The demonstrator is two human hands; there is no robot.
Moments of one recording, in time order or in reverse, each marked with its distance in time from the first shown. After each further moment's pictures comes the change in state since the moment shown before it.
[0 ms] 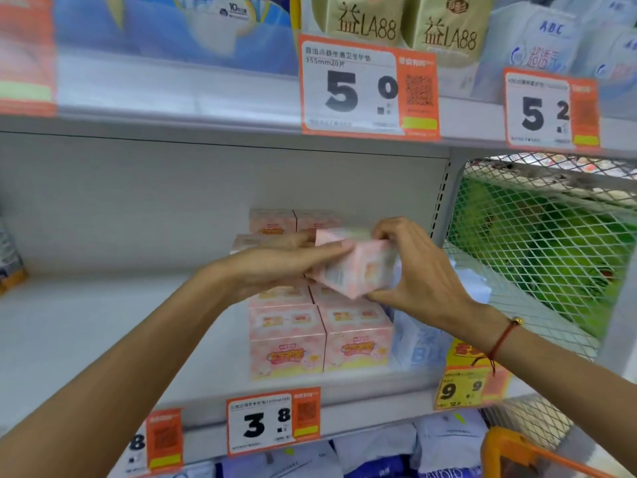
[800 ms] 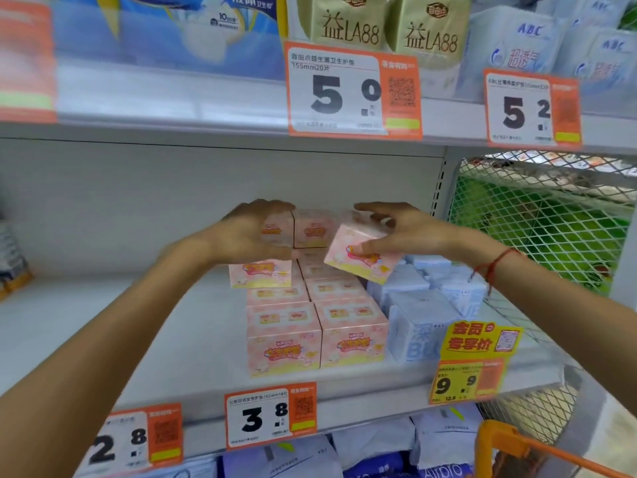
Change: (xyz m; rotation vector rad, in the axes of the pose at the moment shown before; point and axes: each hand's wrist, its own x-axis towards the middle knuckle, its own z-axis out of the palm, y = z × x) left_hand 0.006 0.001 -0.045 0.734 0.276 0.069; right_hand 0.058 0.006 -0.035 0.270 -0.577 0.523
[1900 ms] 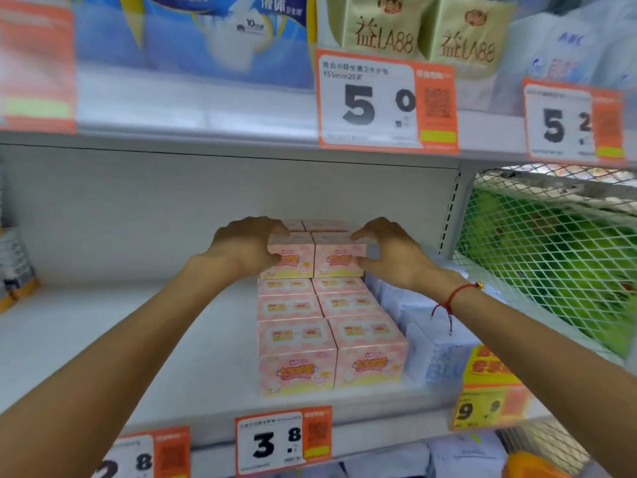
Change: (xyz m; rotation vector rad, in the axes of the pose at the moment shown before) left_hand 0.025 -0.031 0.010 0.272 0.101 -0.148; right_hand 0.052 0.027 0.053 -0.285 0.264 -0.148
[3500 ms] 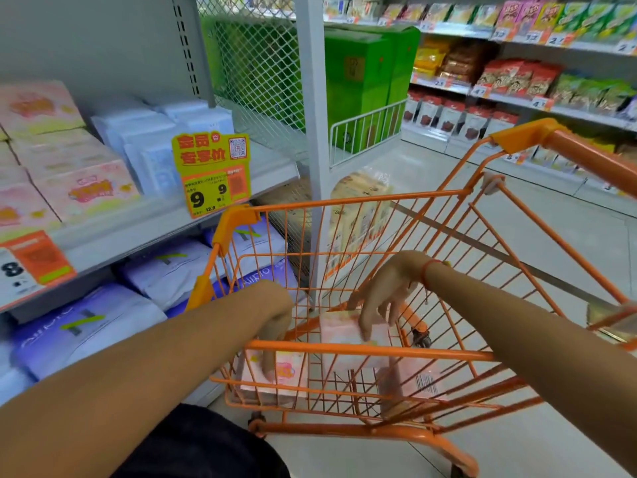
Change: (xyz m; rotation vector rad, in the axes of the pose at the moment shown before) left_hand -0.239 0.299 0.187 0.862 -0.983 0.974; right_hand -0.423 0.096 -0.053 0.207 -1.117 1.090
